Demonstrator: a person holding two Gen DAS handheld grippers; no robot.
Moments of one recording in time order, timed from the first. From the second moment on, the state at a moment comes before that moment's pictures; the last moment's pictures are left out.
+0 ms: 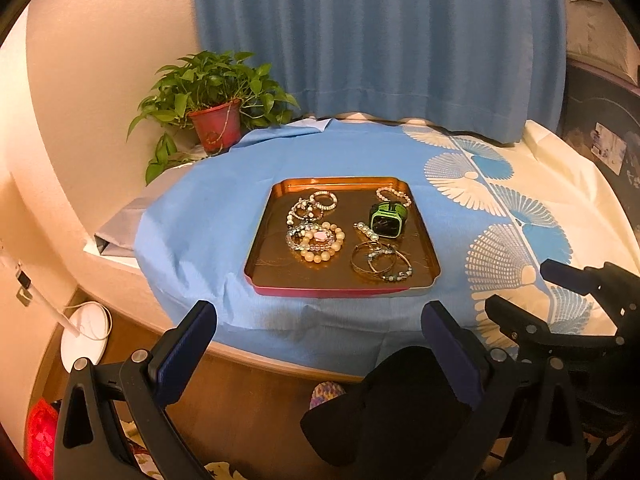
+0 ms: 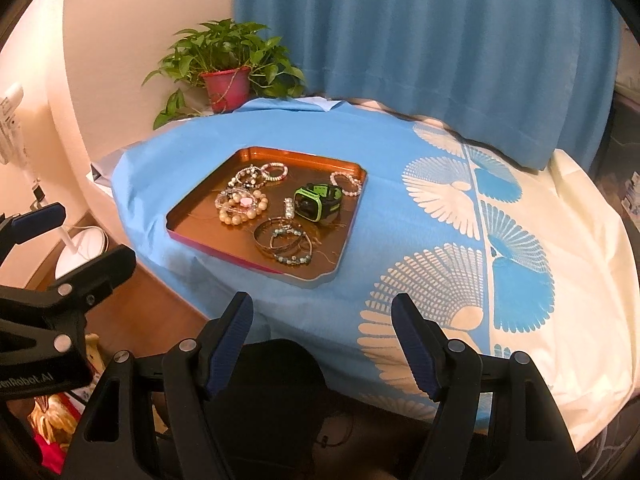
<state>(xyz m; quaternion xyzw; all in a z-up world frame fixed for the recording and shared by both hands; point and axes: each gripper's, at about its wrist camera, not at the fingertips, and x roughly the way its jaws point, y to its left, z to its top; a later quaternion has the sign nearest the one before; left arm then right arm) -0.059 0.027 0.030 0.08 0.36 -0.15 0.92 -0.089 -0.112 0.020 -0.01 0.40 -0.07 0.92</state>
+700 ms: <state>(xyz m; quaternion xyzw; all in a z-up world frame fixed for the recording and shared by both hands) -0.056 0.033 0.028 0.08 0.35 -0.14 0.92 -0.085 -0.106 0.016 -0.02 0.40 -0.06 0.91</state>
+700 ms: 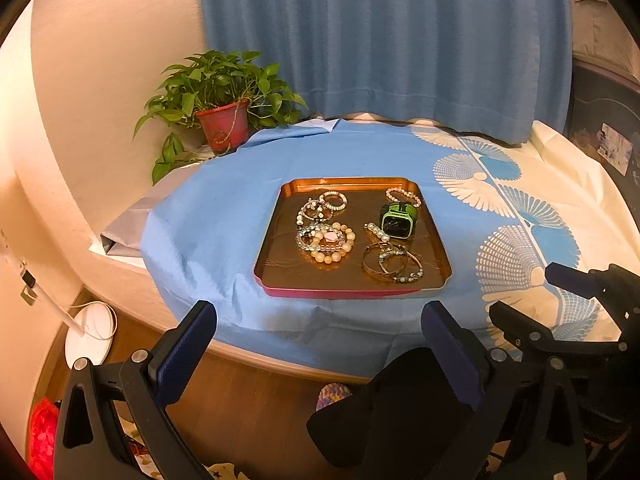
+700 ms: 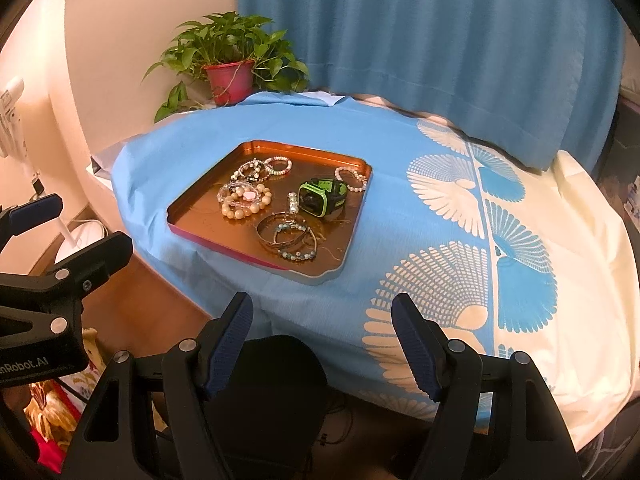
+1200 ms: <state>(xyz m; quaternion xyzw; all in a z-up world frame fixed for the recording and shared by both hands) -0.055 0.038 0.026 0.08 0.35 -0.14 0.92 -0.084 -0.104 0.014 -0.02 0.40 -0.06 0.91</state>
